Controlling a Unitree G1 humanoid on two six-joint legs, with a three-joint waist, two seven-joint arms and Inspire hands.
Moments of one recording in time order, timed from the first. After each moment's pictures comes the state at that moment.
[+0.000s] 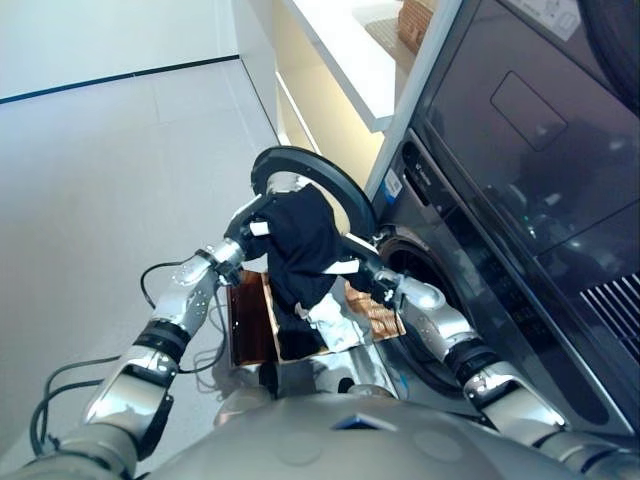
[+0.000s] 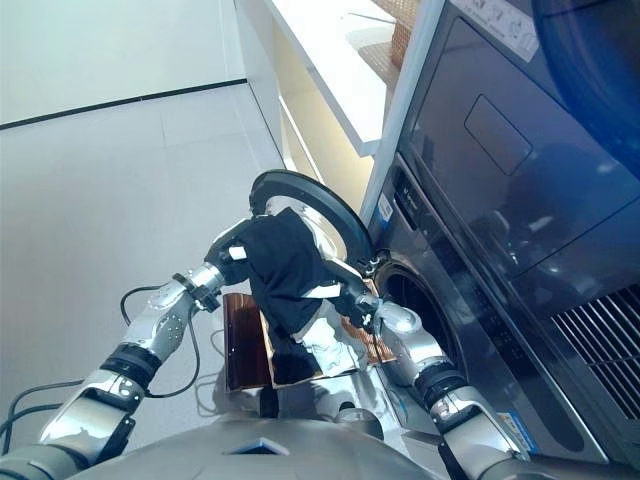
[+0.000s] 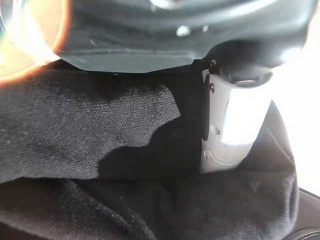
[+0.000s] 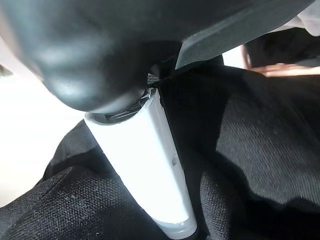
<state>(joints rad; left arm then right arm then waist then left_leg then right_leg) -0.24 0.38 -0.33 0.56 -0.75 -0.11 -0.57 -0.16 -0.33 0.48 0.54 0.52 -0.06 0.46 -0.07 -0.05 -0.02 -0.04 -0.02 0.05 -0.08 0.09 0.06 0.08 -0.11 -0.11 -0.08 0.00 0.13</state>
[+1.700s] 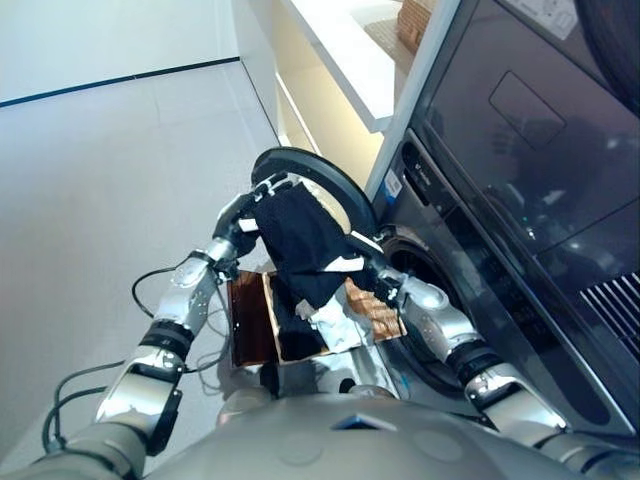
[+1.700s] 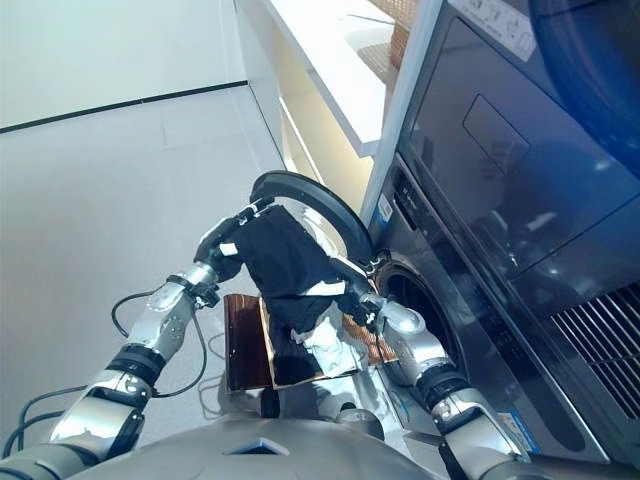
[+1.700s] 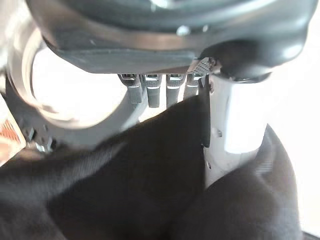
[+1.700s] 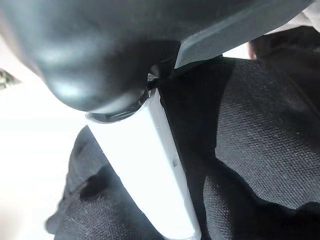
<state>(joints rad) -0.21 0.32 -0.20 0.65 -0.59 -0.17 -0.38 -0.14 -0.33 0.42 0.54 0.54 -0.06 0.45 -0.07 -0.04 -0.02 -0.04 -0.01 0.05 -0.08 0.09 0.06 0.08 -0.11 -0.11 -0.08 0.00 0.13</state>
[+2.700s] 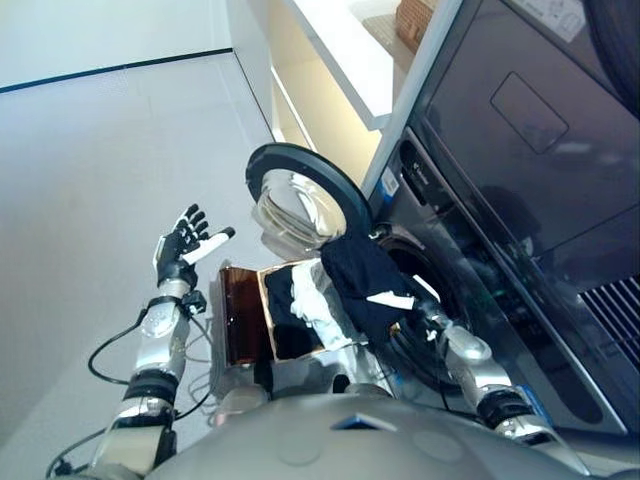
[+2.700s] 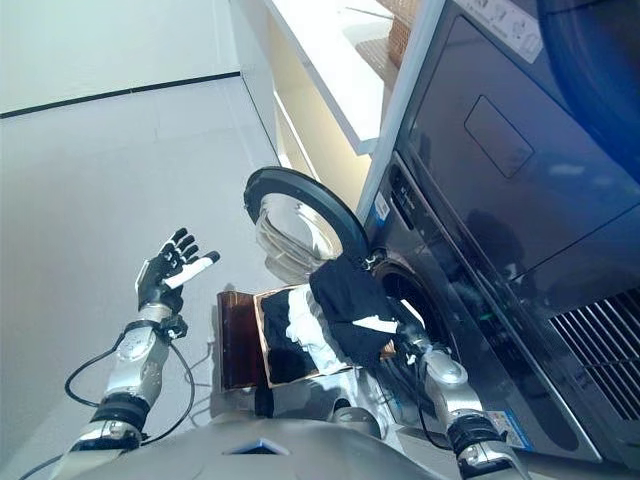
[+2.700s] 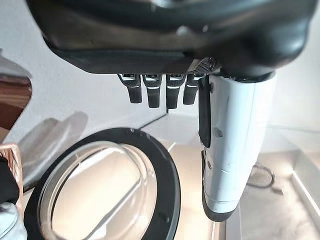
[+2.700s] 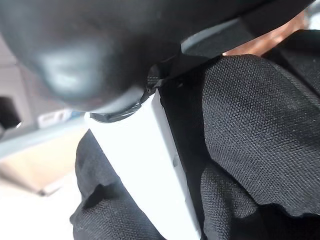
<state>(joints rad) 0.05 0.27 0.07 0.58 -0.38 -0.29 -0.03 0.10 -0.35 0.19 0.70 0.34 -0.13 0.25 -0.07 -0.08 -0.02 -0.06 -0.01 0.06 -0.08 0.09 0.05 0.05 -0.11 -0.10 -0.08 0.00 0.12</state>
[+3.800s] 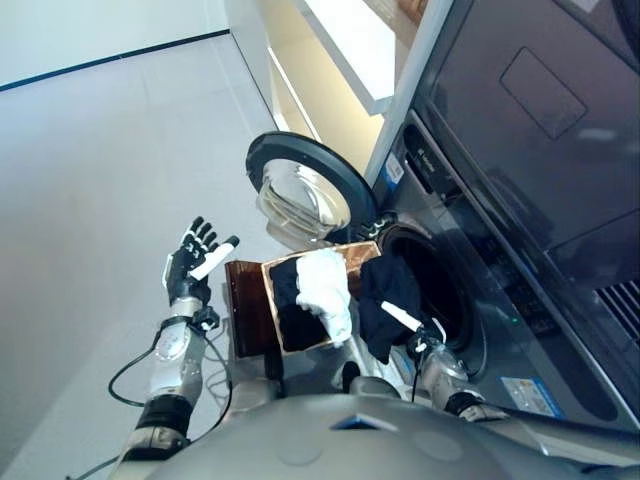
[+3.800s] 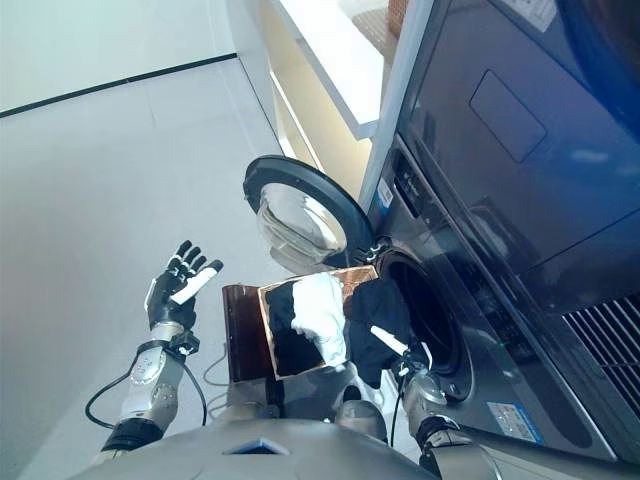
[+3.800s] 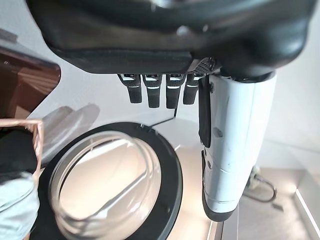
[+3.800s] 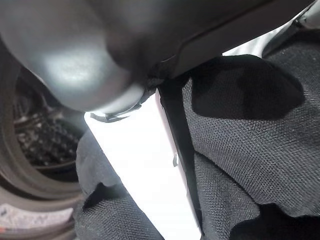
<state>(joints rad) 0.15 0.21 -0.05 0.45 -0.52 -0.31 -0.02 -0.07 -0.18 0.07 1.14 0.60 -0.18 -0.01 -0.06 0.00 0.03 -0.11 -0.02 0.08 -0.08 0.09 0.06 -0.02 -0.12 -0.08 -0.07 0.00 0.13</state>
